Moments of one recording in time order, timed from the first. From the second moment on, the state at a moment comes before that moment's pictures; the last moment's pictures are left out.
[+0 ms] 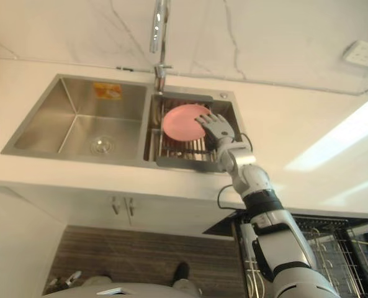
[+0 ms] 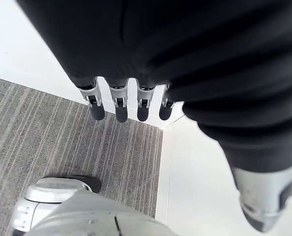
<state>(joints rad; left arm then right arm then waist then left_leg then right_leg) 0.26 0.10 0.19 0.96 0.08 -0.12 0.14 -0.61 -0.56 0.24 0.49 -0.99 -0.05 0.04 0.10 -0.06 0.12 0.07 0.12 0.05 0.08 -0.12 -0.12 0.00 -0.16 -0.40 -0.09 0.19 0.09</state>
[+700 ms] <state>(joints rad) 0.27 0.13 0.15 0.90 0.04 -0.14 0.15 -0.74 -0.55 0.31 0.78 -0.97 0.09 -0.08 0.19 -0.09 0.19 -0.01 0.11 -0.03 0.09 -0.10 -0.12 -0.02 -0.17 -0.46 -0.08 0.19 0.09</state>
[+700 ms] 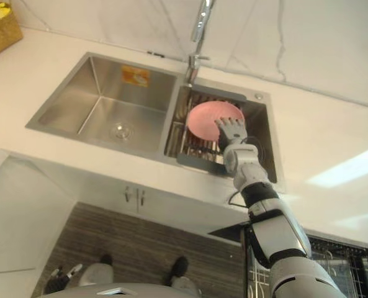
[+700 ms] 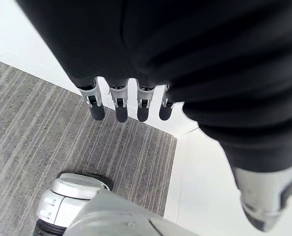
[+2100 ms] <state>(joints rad) 0.22 0.25 0.09 0.72 -0.06 -0.13 0.15 -0.90 -0.71 0.36 0.75 -0.92 0.09 -0.35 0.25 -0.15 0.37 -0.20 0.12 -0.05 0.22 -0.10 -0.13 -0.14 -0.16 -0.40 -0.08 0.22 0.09</state>
